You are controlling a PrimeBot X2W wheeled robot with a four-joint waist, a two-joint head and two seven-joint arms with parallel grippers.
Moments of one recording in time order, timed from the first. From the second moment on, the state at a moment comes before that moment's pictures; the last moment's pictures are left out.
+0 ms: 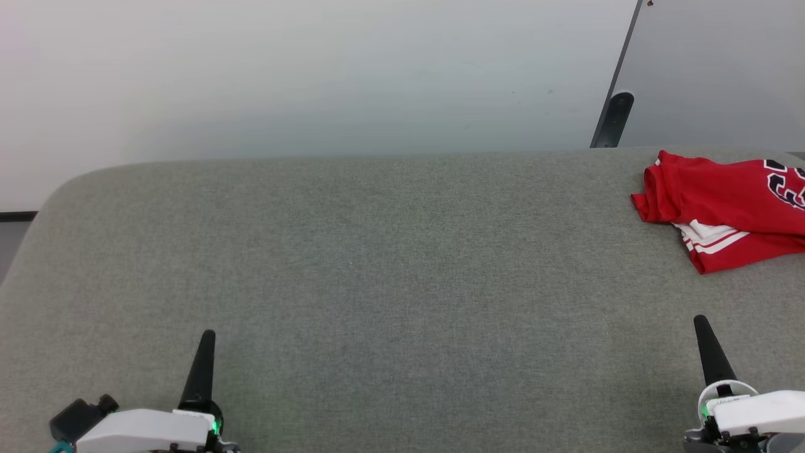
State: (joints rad) left arm -0.05 0.10 0.10 0.21 -1.26 -0.13 0.00; right arm -0.06 -0.09 -0.09 0.22 1.18 0.13 0.00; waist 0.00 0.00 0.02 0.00
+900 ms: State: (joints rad) left arm -0.08 0.07 0.11 0.23 -1.45 -0.13 0.06; right arm -0.09 -0.07 -0.10 0.23 1.41 0.13 0.06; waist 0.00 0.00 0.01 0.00
